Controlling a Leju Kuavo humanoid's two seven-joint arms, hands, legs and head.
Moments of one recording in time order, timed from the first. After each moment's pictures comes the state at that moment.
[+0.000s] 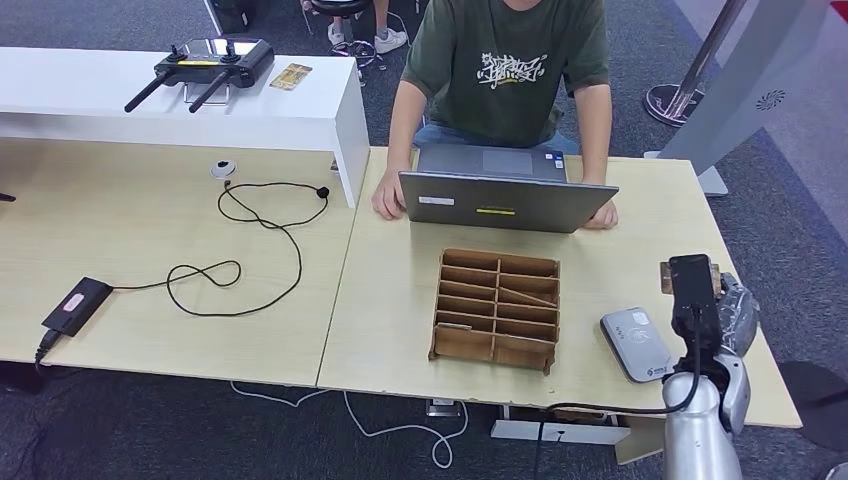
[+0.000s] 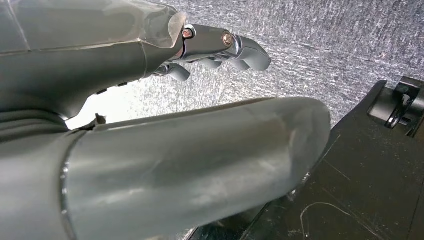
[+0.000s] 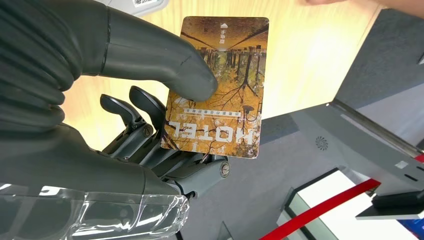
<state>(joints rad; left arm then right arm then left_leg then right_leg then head) -0.18 -0.18 0.19 -0.28 -1.31 -0.17 0.04 -0.33 0.00 -0.31 -1.21 0.78 -0.28 0.07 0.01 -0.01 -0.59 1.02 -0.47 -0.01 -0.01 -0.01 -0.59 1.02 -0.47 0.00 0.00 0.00</state>
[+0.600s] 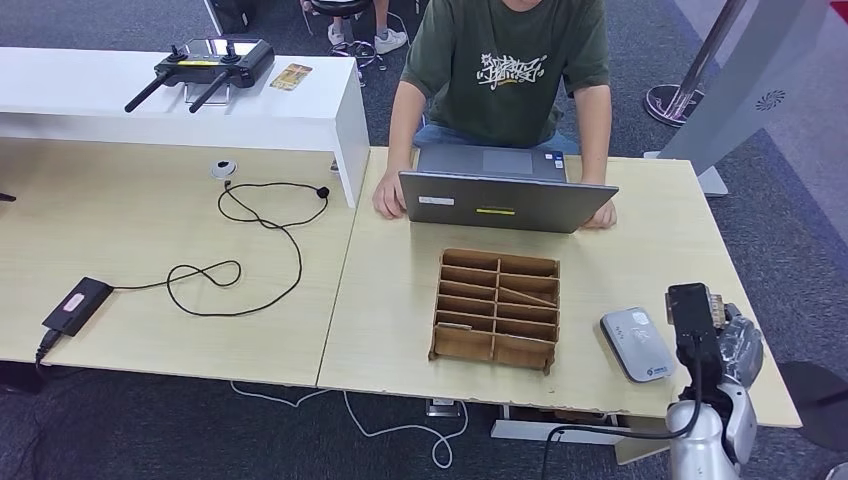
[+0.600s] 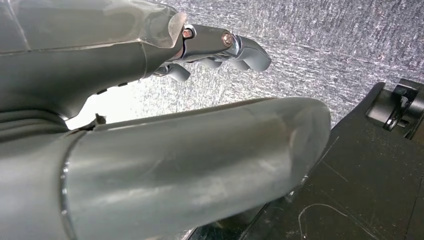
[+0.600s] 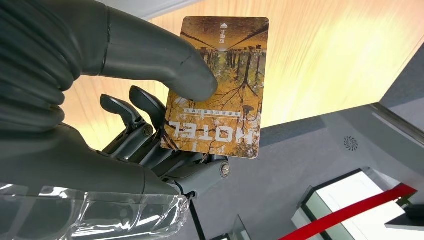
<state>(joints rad) -0.18 -0.18 0.19 -0.28 -1.30 -0.16 0.04 -0.26 0.00 -0.34 -1.22 0.82 -0.28 0.07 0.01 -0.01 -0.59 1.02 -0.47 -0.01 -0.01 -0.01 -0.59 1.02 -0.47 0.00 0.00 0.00</state>
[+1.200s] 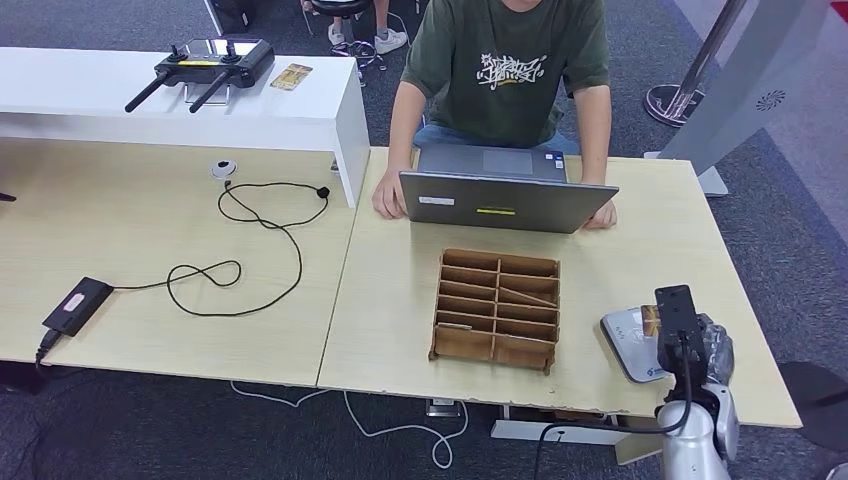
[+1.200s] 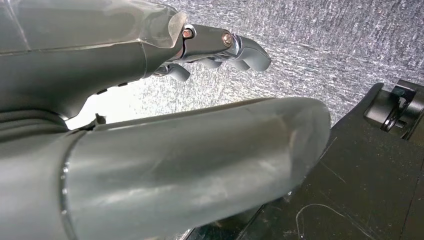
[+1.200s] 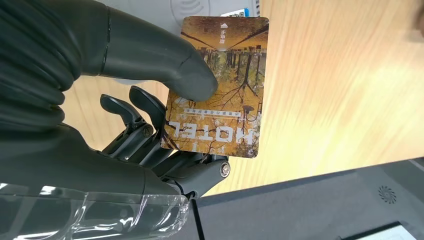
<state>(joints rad) -0.18 -0.18 0.19 -0.28 -1.28 -0.17 0.04 -0.27 0.01 -0.34 -1.16 0.77 -0.17 0.14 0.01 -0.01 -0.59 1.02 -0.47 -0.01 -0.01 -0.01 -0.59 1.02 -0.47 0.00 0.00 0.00</state>
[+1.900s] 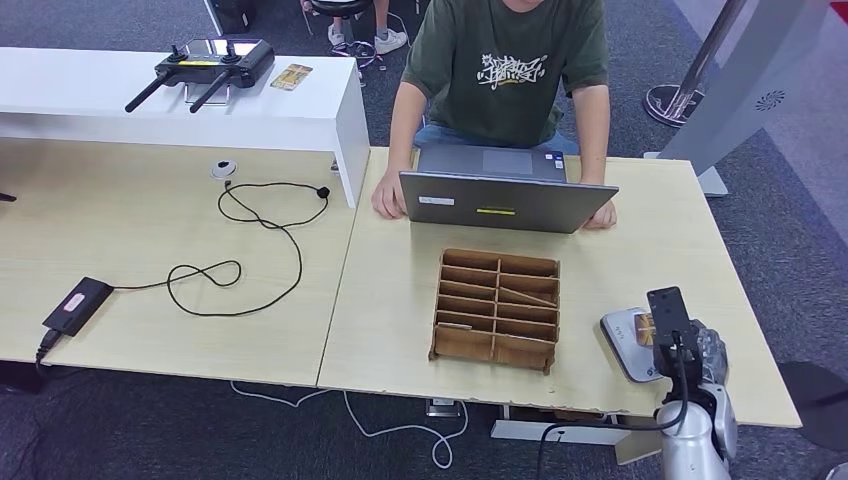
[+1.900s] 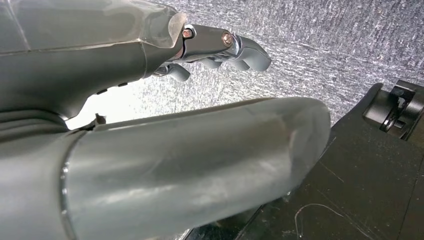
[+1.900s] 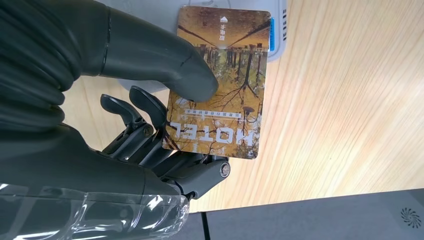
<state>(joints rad) -0.18 -0.18 0.19 -0.28 -1.27 -0.17 0.05 -0.28 0.00 -0.34 -1.13 0.81 -0.12 0.19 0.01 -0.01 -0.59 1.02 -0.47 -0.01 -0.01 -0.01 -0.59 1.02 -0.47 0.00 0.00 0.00</state>
